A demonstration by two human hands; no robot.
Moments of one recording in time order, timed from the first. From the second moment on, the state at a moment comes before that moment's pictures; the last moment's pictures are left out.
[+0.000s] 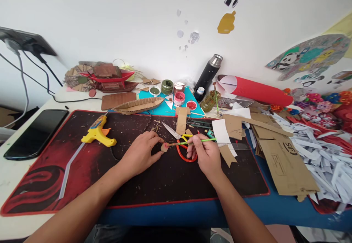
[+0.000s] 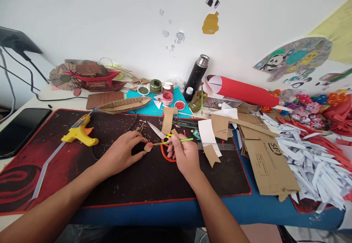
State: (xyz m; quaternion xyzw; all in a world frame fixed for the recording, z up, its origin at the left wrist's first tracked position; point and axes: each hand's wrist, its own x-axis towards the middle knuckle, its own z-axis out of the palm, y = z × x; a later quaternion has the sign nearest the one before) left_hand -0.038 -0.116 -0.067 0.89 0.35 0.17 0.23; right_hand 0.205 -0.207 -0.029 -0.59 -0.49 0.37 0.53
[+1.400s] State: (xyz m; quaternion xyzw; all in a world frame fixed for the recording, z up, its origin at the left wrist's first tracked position) left_hand -0.038 -0.116 -0.068 0.89 0.35 0.17 0.25; right_hand 0.207 -0.206 -0.030 -0.59 -0.45 0.39 0.54
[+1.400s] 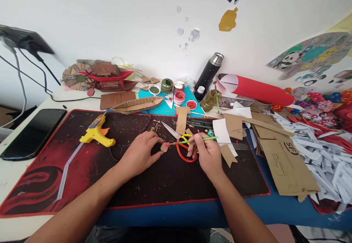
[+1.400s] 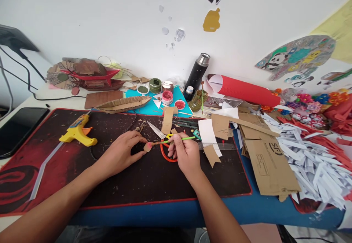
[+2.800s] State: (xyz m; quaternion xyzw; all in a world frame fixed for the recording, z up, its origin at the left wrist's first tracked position) left_hand -0.047 -0.109 -0.051 0.91 0.33 0.14 0.23; right_hand 0.216 -0.219 -0.024 -0.58 -0.45 0.38 0.56
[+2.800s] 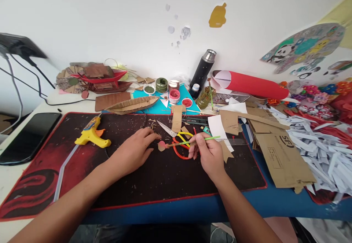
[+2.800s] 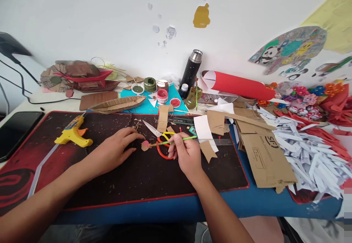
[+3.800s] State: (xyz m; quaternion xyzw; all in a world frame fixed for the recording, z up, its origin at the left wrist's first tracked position) left_hand -0.028 -0.074 -0.038 0.92 0.24 0.06 0.31; right_hand 0.213 -0.220 -0.029 -0.57 -0.45 0.39 0.57
